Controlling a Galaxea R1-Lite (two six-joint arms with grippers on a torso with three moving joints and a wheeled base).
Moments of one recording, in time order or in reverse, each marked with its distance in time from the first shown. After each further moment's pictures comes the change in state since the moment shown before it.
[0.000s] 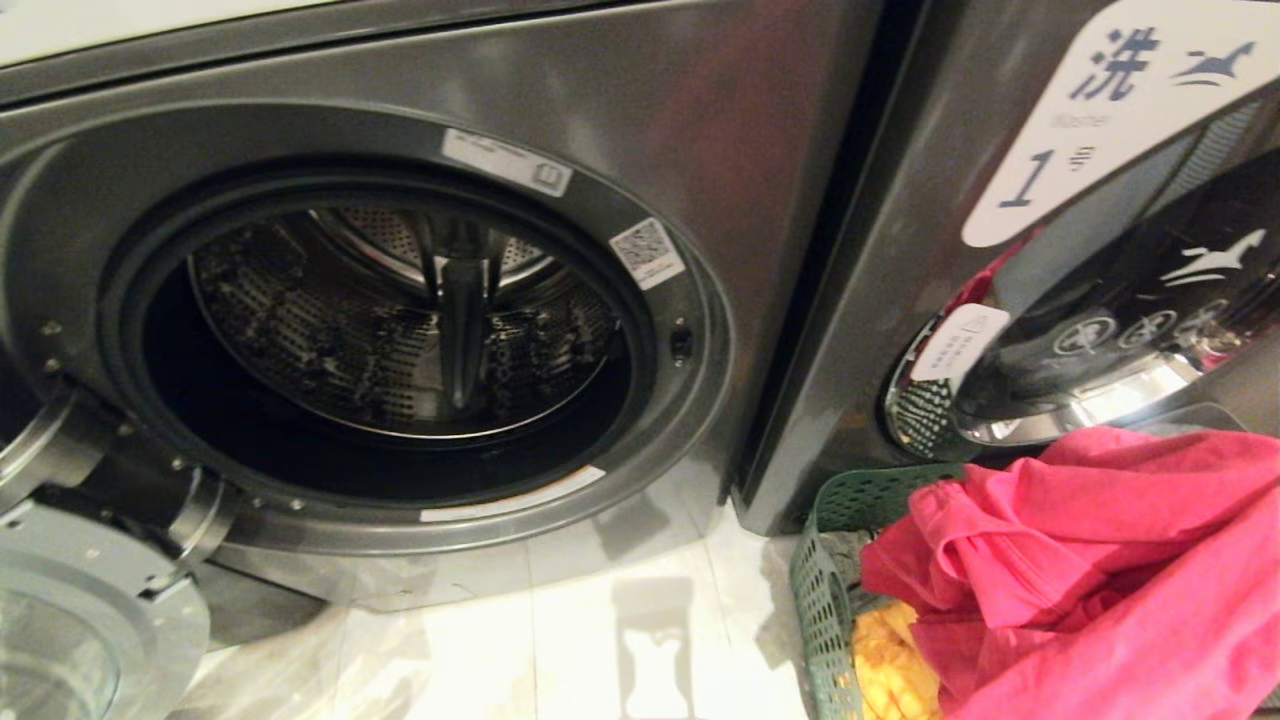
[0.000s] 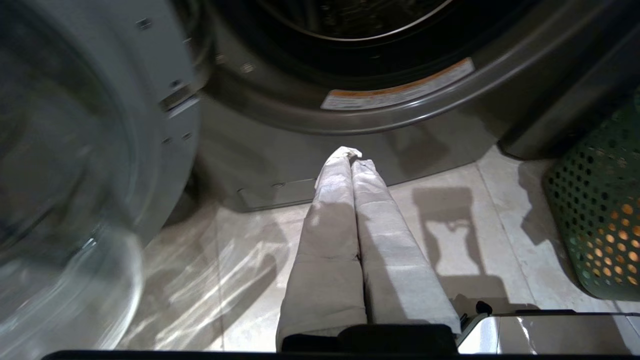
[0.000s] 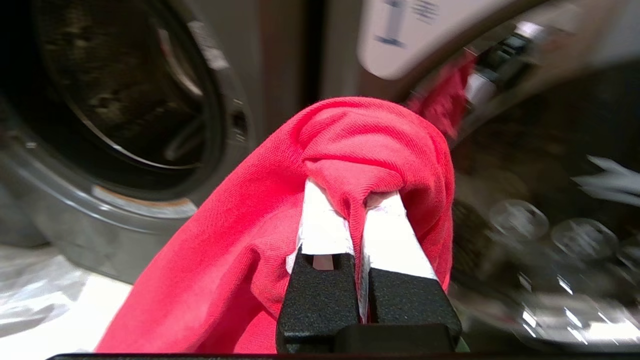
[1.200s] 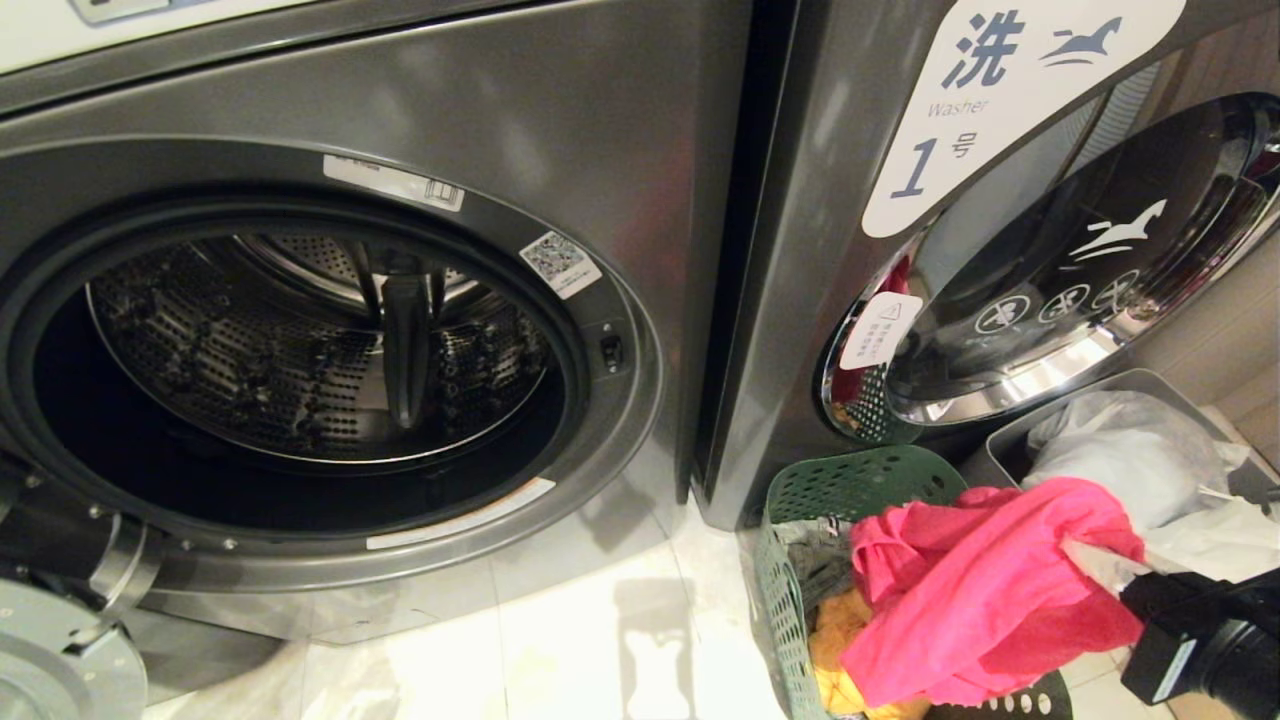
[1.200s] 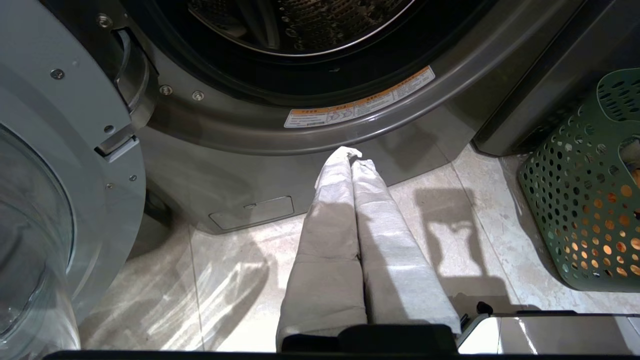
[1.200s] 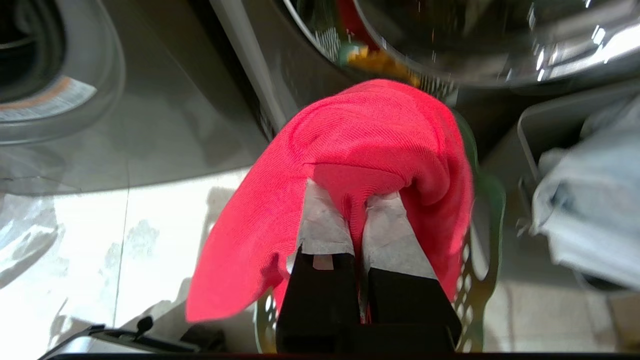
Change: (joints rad) left arm 0.000 0.000 0.000 0.000 0.000 0.000; right arm -0.030 0.530 -0.015 0.002 -0.221 0.339
